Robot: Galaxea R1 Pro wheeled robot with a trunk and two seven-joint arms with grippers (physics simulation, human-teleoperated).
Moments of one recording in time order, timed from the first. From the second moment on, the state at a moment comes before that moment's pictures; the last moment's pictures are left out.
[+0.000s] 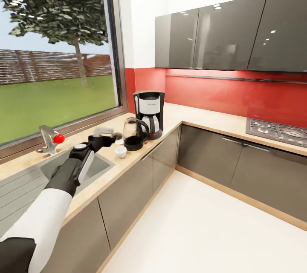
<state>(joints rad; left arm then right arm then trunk) -0.90 0.08 -0.08 -0.94 0.07 0.40 -0.07 0.00 -0.06 -0.07 -0.53 0.01 -0.15 0.00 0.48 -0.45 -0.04</state>
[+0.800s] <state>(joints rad) -0.88 0.15 -0.08 -0.93 0.06 0.39 -0.06 0.00 -0.06 -0.07 -0.53 0.01 -0.15 0.00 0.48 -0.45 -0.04</state>
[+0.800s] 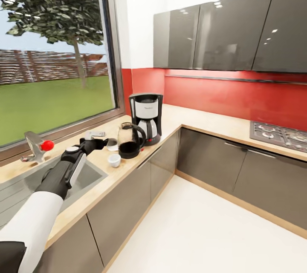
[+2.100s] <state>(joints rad) -0.77 0.27 -0.09 -0.77 0.07 0.30 -0.07 0.00 -0.06 -0.07 -0.51 0.01 -0.15 0.00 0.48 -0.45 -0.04</state>
